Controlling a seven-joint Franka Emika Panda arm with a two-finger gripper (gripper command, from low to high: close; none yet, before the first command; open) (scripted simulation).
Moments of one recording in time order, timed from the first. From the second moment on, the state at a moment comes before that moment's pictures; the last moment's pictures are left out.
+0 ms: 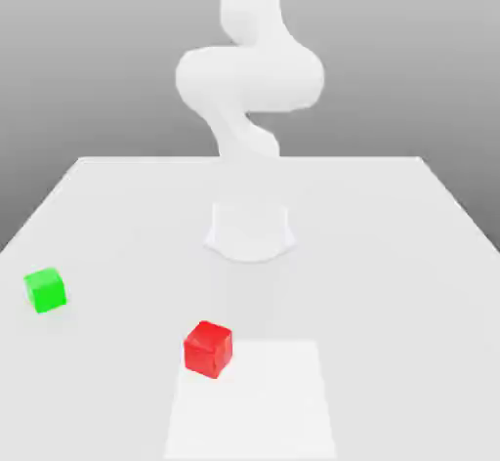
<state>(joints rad) -0.02 -0.73 0.00 -2.36 0.00 2.35 0.83</state>
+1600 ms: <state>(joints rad) -0.41 -0.08 -0.16 -2.82 -0.03 2.74 1.08</state>
